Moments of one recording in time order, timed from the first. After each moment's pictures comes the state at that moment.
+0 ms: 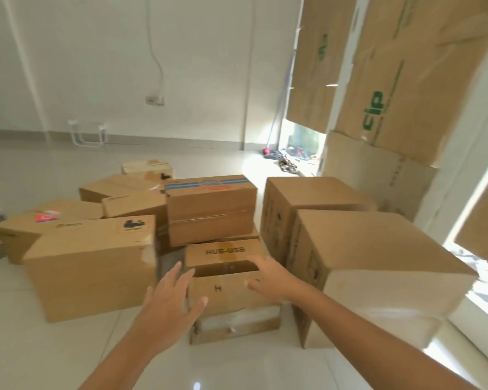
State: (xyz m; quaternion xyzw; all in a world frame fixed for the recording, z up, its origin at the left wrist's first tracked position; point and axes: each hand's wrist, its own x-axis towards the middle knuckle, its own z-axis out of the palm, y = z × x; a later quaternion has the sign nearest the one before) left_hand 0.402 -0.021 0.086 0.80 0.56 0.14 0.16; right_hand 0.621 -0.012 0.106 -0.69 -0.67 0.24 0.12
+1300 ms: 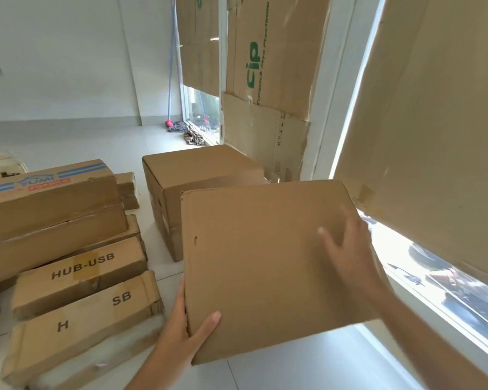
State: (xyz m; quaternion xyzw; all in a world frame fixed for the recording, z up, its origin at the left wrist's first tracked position) left_hand 0.682 -0.040 0.009 0.65 0.32 0.26 0.64; right_hand 0.959 -0.153 0.087 -0.83 -0.36 -0.07 0.41
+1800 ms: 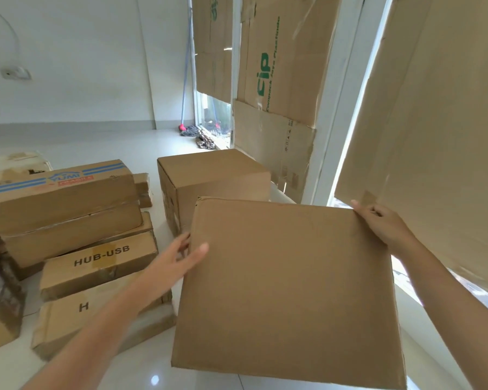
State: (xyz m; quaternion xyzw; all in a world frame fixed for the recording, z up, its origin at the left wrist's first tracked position) left_hand 0.670 -0.006 0.105 0.75 0.37 0.18 0.53; right_hand 1.033 -0.171 0.132 -0.81 -0.27 0.10 0.51
